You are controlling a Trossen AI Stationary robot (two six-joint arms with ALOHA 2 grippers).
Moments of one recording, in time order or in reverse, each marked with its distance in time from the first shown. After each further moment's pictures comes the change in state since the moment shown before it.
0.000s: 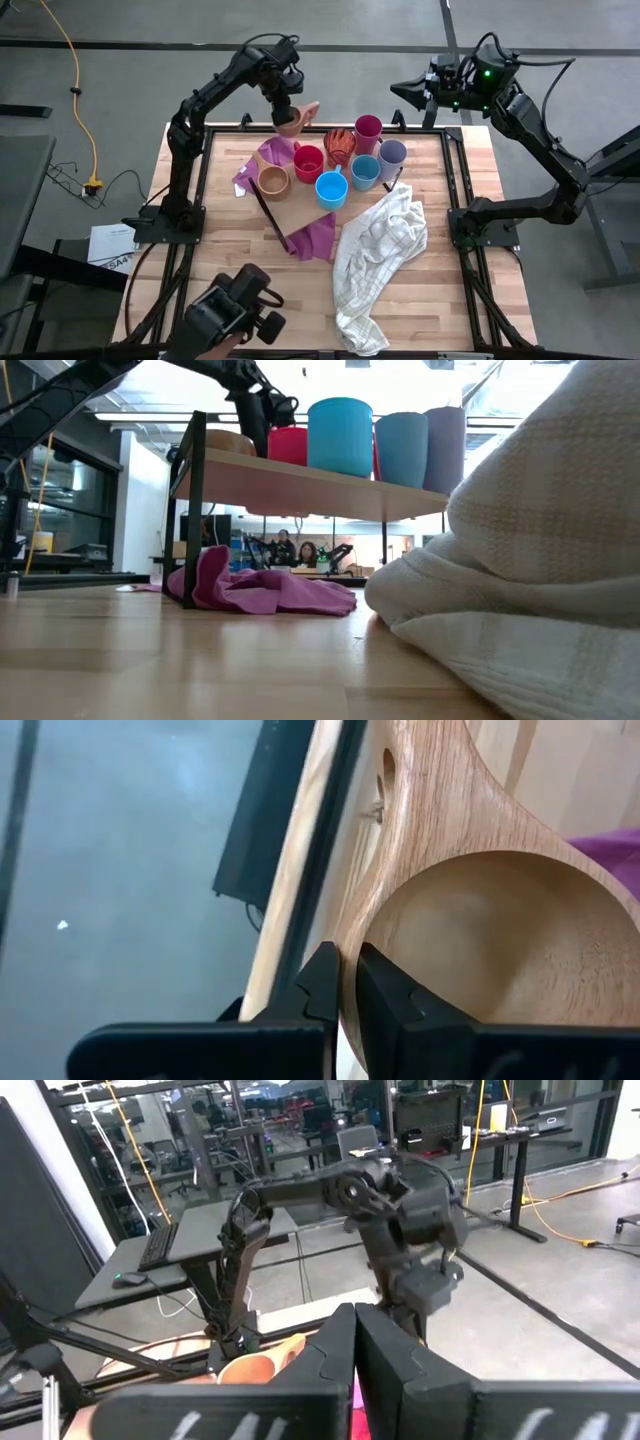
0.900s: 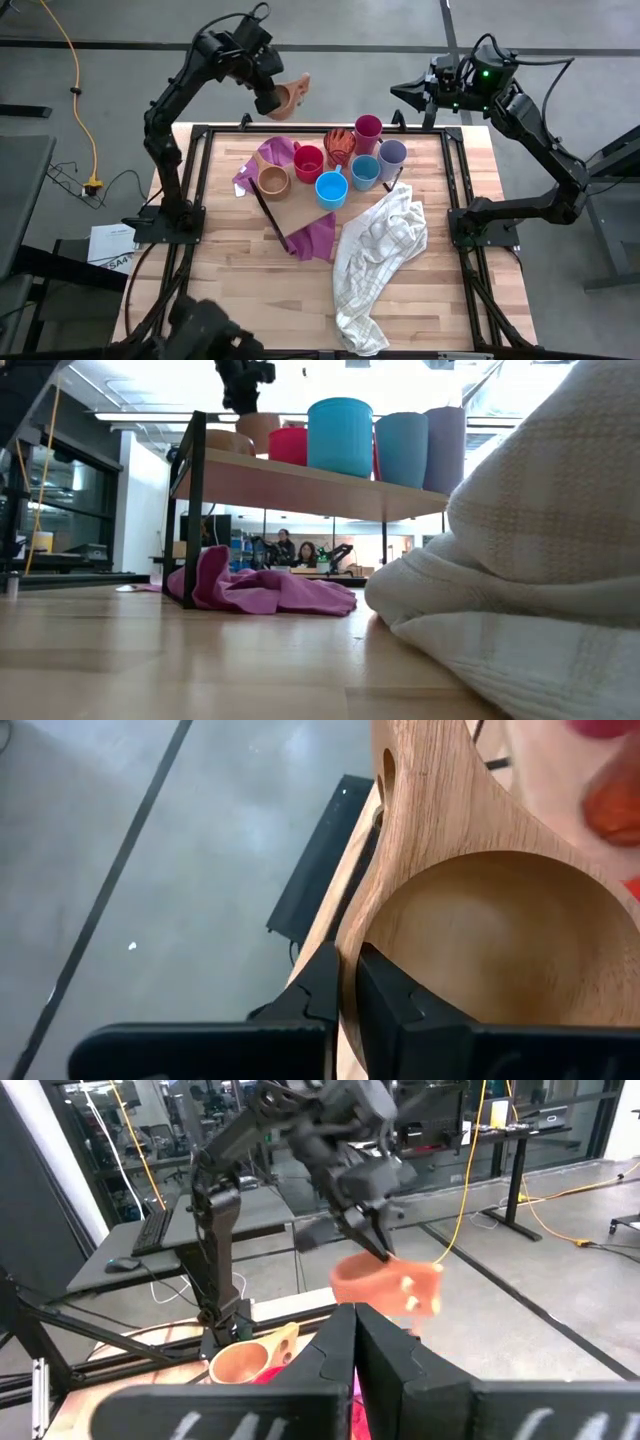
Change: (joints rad) left arm -0.037 -0.224 0.115 -0.070 -0.067 -0.127; right arm -0.003 0.000 0.000 -0.030 0.000 -0.047
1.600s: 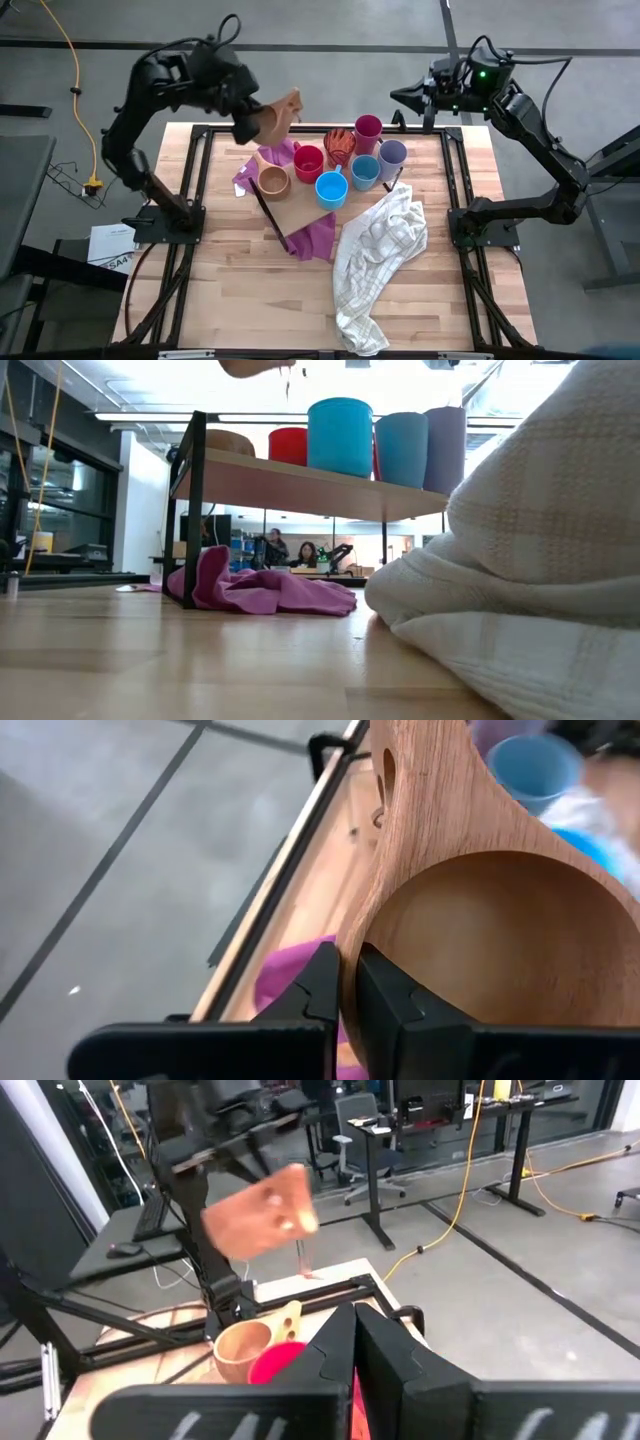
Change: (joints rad) left arm -0.293 -0.270 0.000 -0.115 -0.054 -0.299; right arm 0.000 0.000 0.000 -0.061 -0.001 -0.002
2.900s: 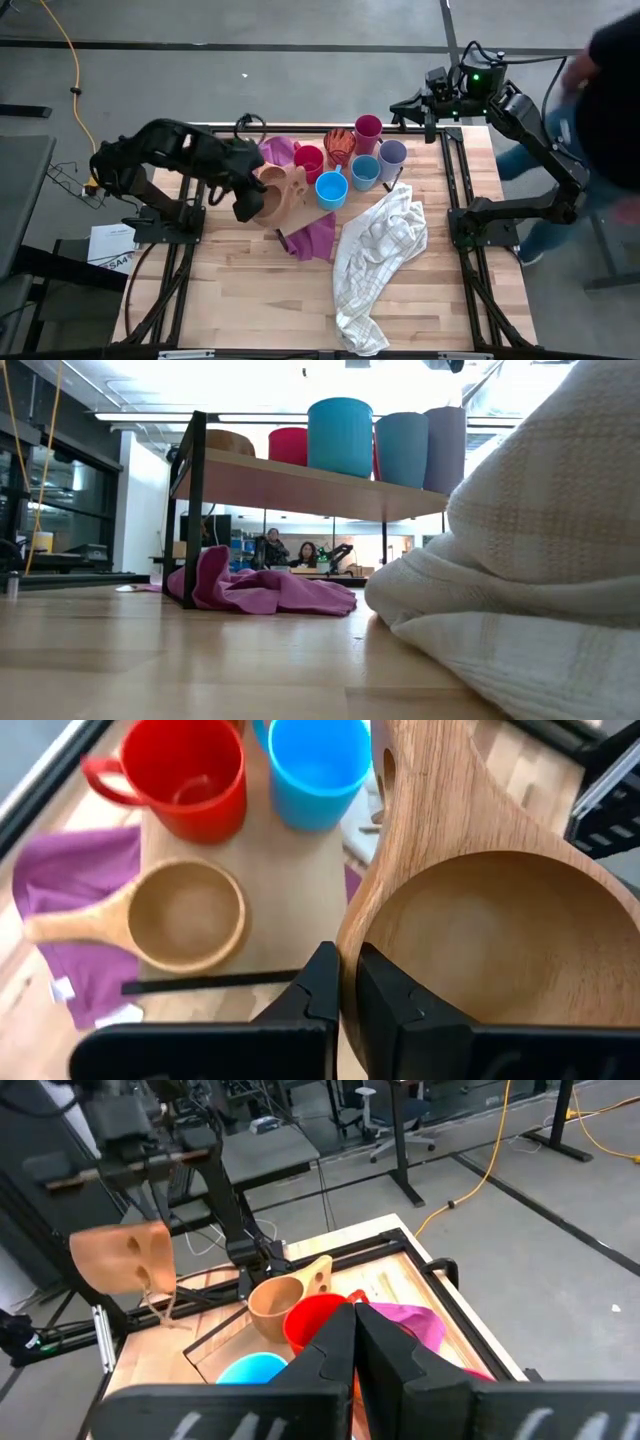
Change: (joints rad) left arm -0.606 -0.099 -0.274 0.001 -0.087 -0.721; right arm 0.010 -0.001 0.000 -0.132 -0.058 0.003
